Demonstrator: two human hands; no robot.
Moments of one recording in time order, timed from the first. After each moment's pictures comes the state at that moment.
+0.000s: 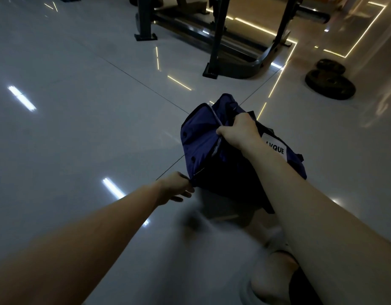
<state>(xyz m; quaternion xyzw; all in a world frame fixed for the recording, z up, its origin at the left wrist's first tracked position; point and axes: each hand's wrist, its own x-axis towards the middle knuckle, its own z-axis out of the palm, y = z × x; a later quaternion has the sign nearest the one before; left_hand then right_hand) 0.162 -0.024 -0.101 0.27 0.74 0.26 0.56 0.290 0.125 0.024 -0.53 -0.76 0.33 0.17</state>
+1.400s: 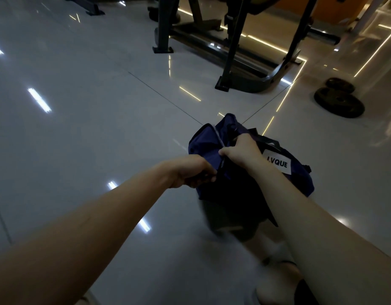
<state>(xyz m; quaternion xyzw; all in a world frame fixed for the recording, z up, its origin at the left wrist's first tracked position) 0.159 -0.028 -0.004 0.34 0.66 0.30 0.60 0.285 0.092 0.022 -0.51 -0.78 0.34 0.11</state>
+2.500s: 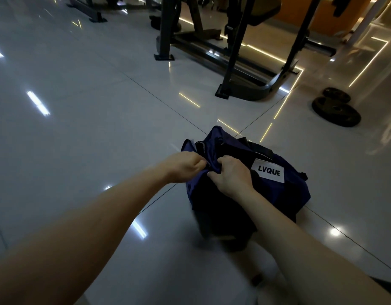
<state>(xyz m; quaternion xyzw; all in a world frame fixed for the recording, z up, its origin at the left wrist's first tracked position) 0.129 -0.024 0.005 0.64 0.71 0.15 0.24 0.282 0.048 -0.007 -0.42 -0.89 0.14 0.09</state>
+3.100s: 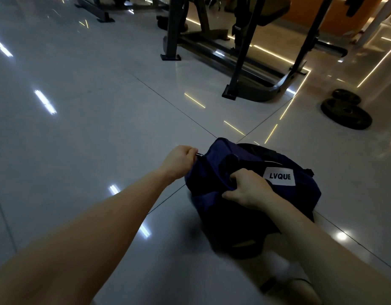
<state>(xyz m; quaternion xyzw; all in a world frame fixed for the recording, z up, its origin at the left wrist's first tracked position) 0.097 -0.020 -0.032 0.41 0.77 0.40 0.27 0.302 0.052 0.009 -0.38 -0.90 0.20 -0.08</state>
